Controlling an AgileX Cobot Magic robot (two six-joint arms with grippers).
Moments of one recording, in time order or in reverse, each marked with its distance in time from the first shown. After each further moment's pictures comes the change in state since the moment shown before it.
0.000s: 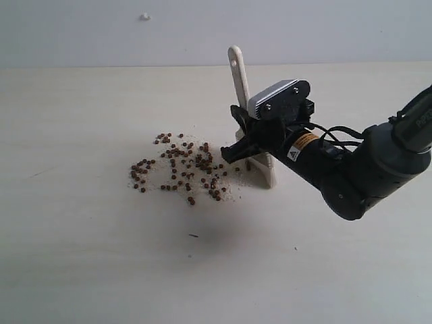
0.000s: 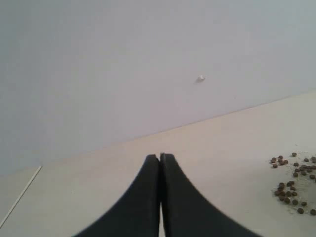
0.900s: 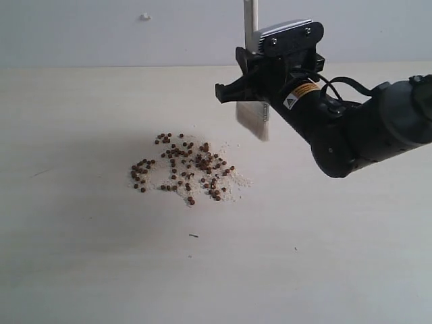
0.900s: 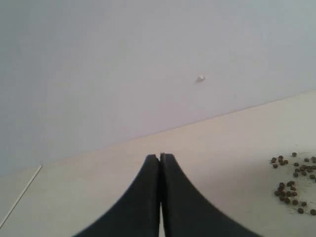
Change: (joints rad) left arm 0.000 0.000 0.000 0.000 0.000 0.000; right arm 0.038 -0.166 -0.097 0.199 0.136 0.007
